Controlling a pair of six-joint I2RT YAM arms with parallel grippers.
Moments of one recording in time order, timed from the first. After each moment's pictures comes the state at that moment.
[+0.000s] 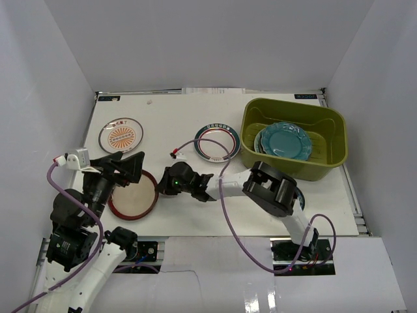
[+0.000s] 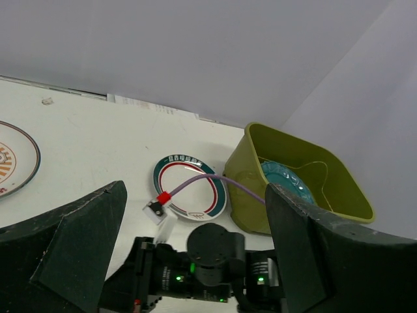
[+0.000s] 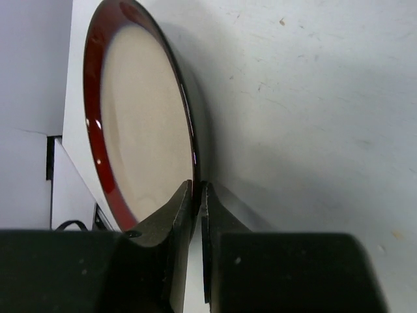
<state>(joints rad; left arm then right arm) -0.40 0.31 0.89 -0.42 -0.12 -0.45 1.17 2.16 1.31 0.36 0.02 1.01</state>
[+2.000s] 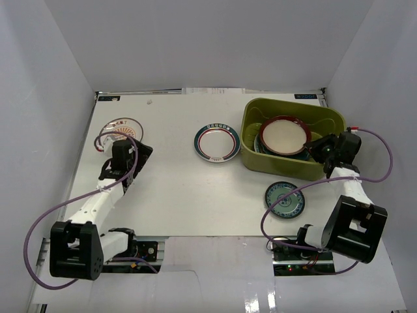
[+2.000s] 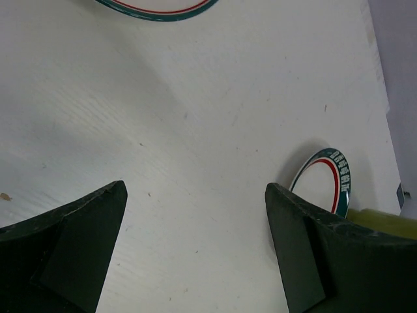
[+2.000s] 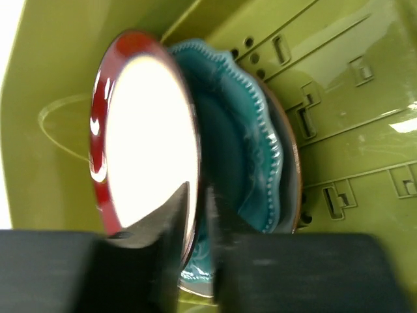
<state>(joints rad) -0.11 1.11 0.60 -0.11 -0.15 -0.98 -0.32 1.26 0.67 0.04 -0.33 0.72</state>
